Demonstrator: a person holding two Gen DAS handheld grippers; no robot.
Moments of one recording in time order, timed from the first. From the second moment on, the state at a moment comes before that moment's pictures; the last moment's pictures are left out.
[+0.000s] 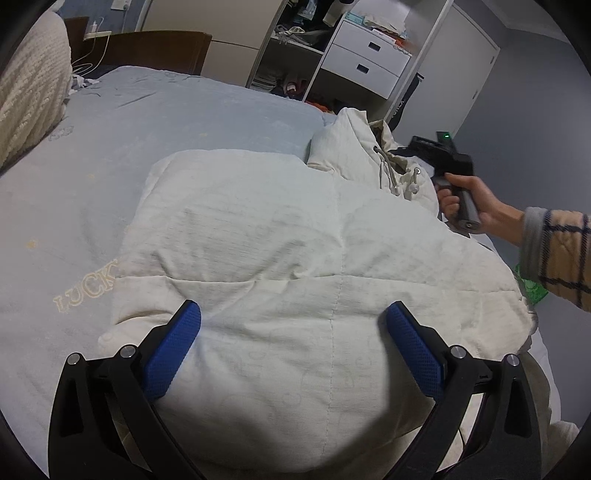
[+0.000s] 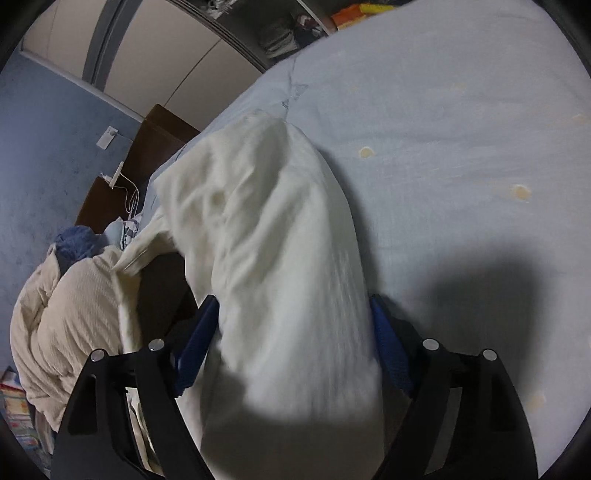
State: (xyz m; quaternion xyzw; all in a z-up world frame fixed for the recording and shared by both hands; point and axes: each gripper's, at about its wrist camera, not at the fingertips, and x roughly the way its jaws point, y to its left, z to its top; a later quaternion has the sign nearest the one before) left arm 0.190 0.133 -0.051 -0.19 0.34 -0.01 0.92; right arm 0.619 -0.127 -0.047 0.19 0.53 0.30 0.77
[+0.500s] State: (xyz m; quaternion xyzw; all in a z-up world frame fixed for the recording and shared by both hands) left arm 0.190 0.135 -0.053 -0.20 0.34 -0.01 0.92; right arm 0.635 -0.091 -0.016 0.14 0.48 0.34 0.79
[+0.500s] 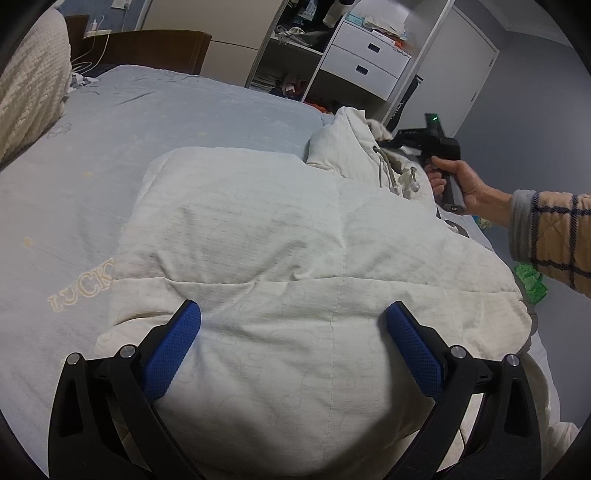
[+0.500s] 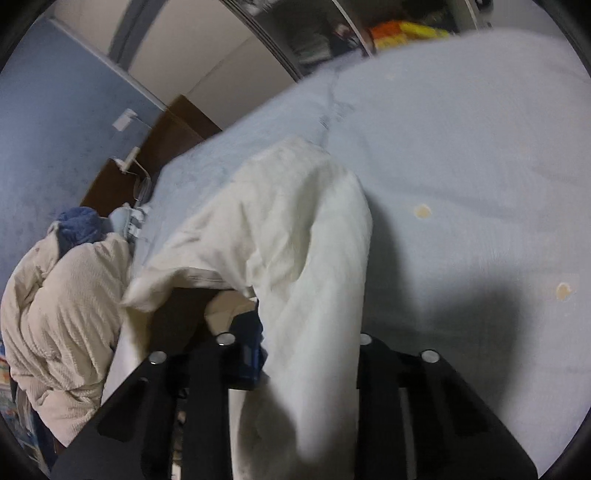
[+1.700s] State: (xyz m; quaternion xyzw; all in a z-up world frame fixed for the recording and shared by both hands) left arm 0.097 0.136 0.027 -0.22 0.32 0.04 0.92; right arm 0.229 -0.146 0.071 -0.11 0.35 0.38 0.85
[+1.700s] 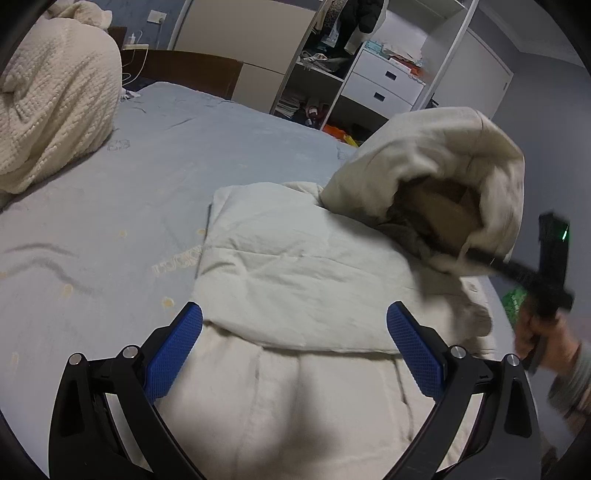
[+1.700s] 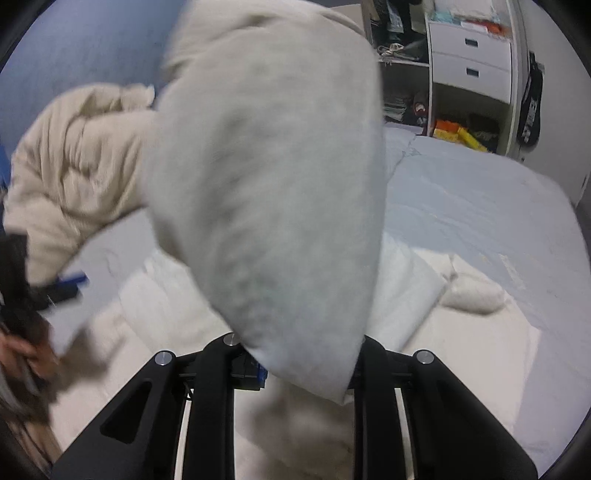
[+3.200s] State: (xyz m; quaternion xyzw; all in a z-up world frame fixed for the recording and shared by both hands) left arm 0.162 0.067 0.067 -0.36 0.38 -0.07 0.85; right arm 0.135 -0.269 0.001 0.41 0.49 0.33 0.70
